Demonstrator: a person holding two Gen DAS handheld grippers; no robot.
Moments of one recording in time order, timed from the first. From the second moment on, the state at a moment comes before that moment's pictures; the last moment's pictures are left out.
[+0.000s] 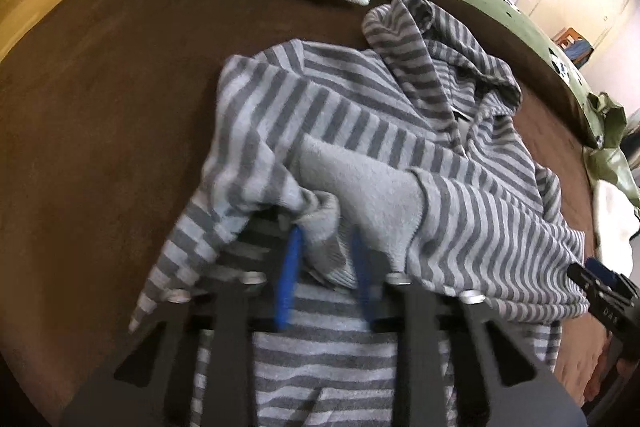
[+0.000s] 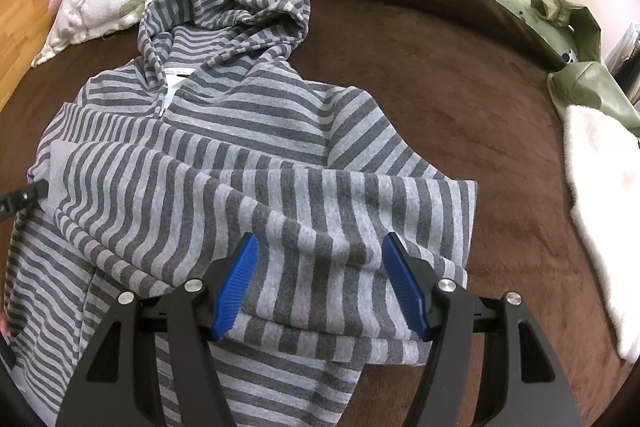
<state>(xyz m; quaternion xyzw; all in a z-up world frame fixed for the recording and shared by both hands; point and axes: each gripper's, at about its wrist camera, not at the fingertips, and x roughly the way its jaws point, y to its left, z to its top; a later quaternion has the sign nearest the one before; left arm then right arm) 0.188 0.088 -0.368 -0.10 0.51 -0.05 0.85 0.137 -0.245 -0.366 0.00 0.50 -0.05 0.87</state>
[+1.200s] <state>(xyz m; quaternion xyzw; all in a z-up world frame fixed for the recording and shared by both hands) 0.198 0.142 -0.365 -0.03 0.48 0.03 0.88 0.151 -0.233 -0.369 -0.01 0.51 -0.04 0.86</state>
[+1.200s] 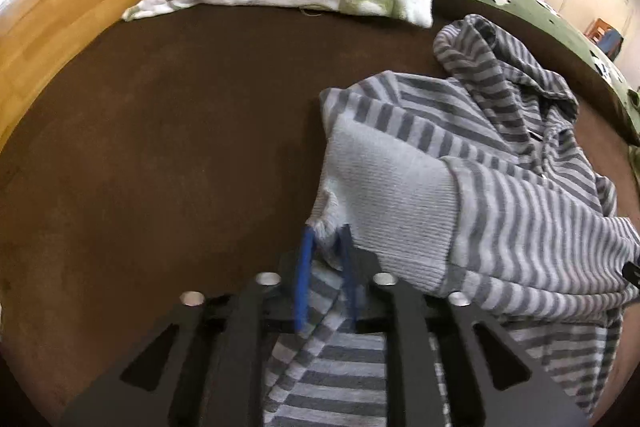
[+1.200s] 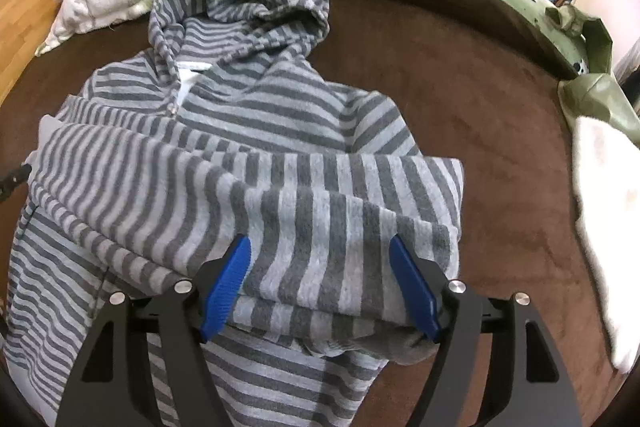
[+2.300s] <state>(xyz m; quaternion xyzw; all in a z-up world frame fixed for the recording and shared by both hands) 0.226 0.073 -0.377 0.03 0.51 -0.08 0.85 0.151 -0.264 -0.397 0.04 0.55 -0.06 0.83</state>
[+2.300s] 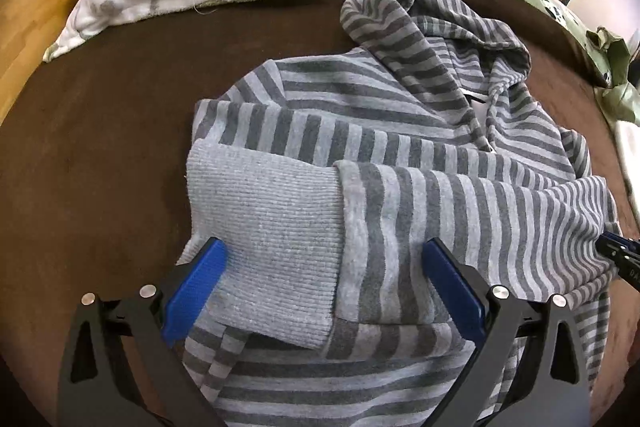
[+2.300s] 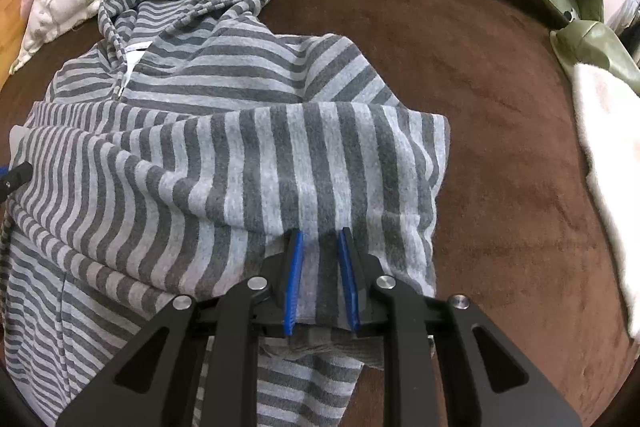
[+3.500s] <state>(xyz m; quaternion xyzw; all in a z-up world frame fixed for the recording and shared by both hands) 0.186 0.187 -0.288 -0.01 0.54 0.08 0.84 0.504 -0.180 -0.314 -0.08 0.46 0.09 0.88</state>
